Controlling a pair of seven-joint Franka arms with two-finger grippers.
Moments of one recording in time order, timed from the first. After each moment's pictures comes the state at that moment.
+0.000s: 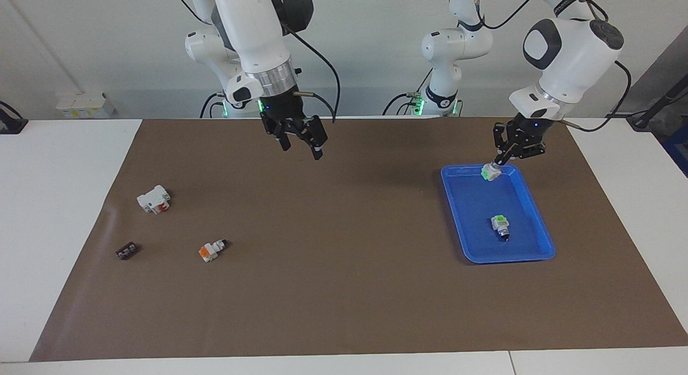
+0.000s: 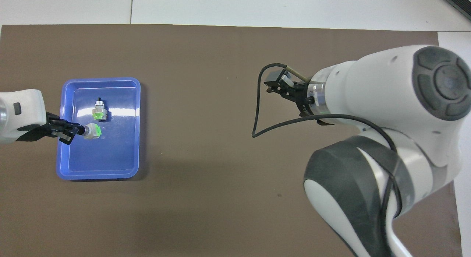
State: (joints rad) left arm 0.10 -0.13 -0.11 -2.06 -0.18 1.97 0.64; right arm 0.23 0.06 0.15 -1.64 0.10 1.97 0.88
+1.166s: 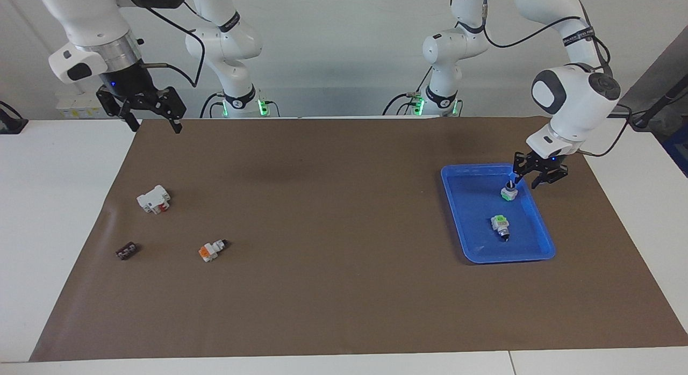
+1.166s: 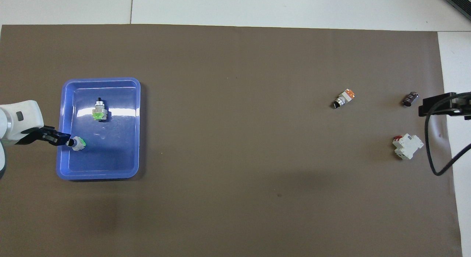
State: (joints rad) left arm 0.25 -0.01 -0.12 -2.15 -0.05 2.20 0.63; right arm 0.05 -0.05 -0.07 -1.55 -0.04 1.52 0.07
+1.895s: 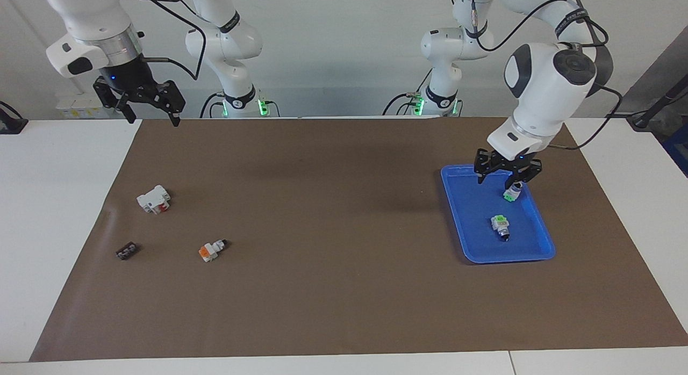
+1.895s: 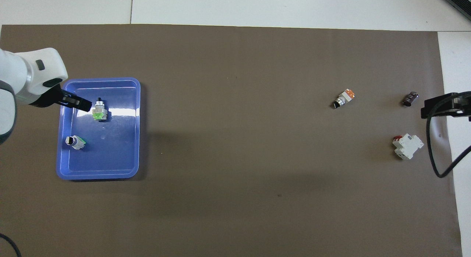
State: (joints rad) left arm -0.08 0.12 -0.13 -1.69 0.01 1.80 0.11; right arm 0.05 -0.02 -0.06 -1.52 -0.04 1.49 0.07
